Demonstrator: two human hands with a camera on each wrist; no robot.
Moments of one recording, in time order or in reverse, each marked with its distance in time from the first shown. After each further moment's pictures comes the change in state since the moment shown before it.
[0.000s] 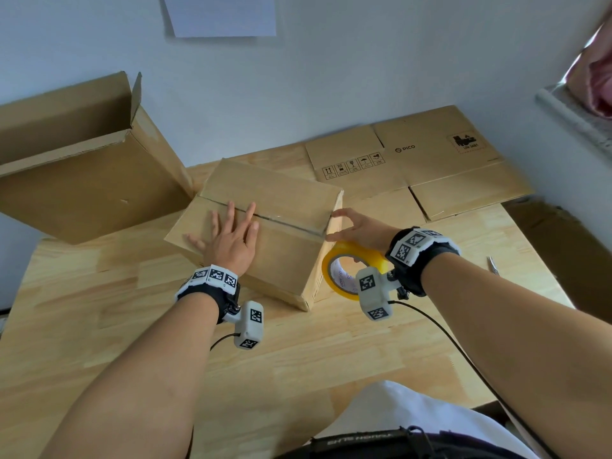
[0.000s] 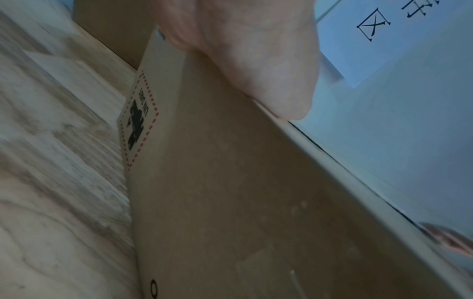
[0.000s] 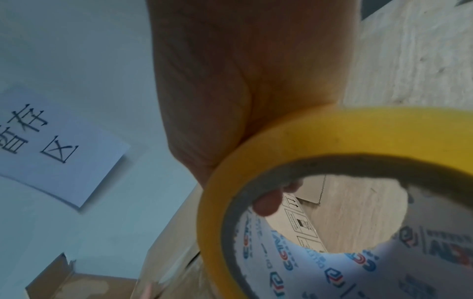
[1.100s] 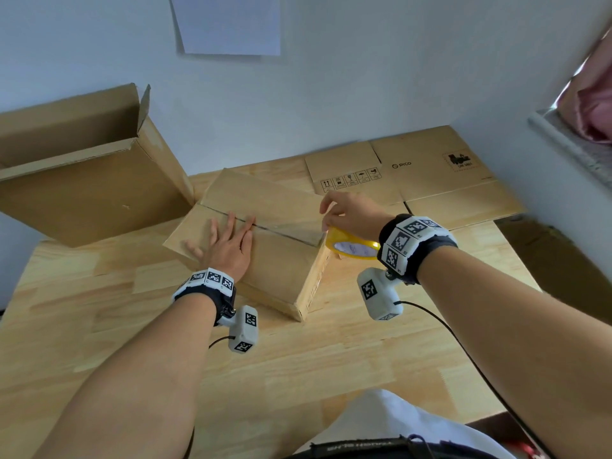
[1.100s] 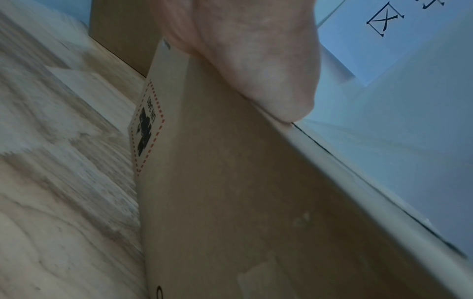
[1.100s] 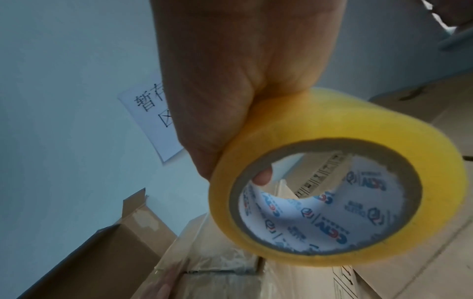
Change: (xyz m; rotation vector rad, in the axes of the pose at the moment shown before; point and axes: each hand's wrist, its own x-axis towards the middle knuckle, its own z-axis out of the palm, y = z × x) left_hand 0.002 -0.002 0.002 -0.043 0.009 -0.010; right_hand -0.012 -0.041 -0.019 -0.401 0.202 -0.356
